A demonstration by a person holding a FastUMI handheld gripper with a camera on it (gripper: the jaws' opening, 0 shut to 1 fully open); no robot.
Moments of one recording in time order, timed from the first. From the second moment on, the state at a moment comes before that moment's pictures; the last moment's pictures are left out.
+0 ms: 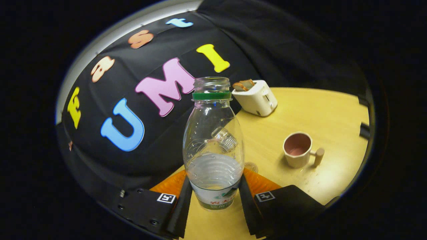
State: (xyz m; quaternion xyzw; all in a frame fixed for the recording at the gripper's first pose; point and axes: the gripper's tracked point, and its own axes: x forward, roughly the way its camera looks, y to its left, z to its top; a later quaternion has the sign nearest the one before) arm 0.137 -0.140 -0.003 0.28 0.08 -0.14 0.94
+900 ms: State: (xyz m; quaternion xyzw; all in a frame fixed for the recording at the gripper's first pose) arm 0.267 -0.155 -0.088 -0.03 0.03 -0.17 0.98
